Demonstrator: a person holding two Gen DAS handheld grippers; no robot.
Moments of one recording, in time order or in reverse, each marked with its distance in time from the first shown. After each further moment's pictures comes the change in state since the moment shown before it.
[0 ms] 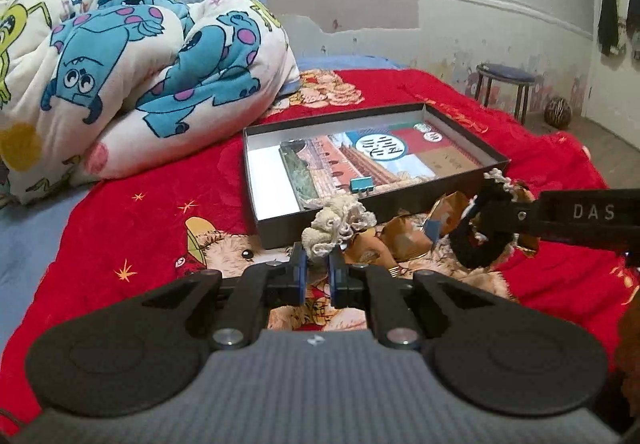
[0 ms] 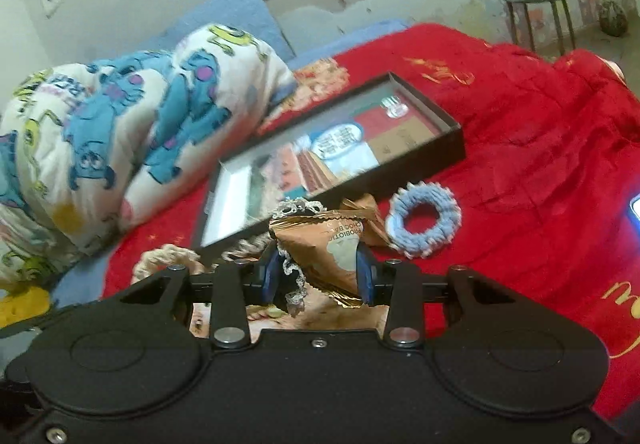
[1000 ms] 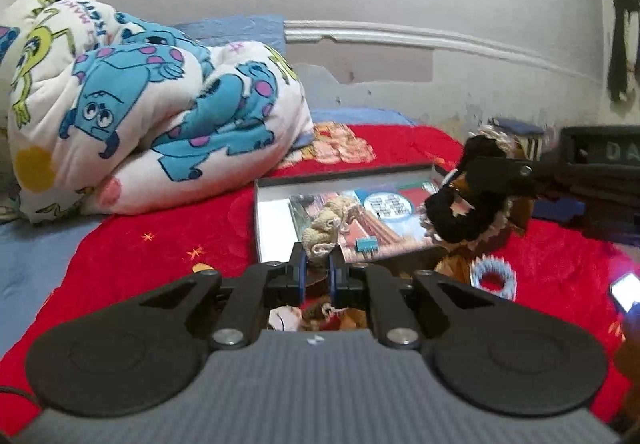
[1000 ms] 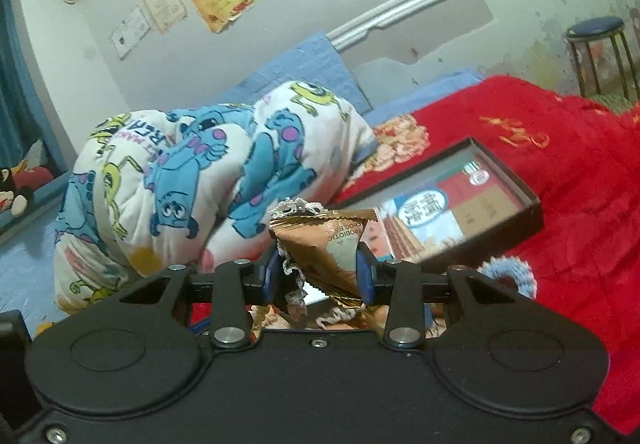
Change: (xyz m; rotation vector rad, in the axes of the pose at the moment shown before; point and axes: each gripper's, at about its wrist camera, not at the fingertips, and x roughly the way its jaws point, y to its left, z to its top) left arm -0.012 0.001 0.014 -0.075 -0.164 0.037; right arm -0.019 0.025 0.031 -0.026 -0.152 0.225
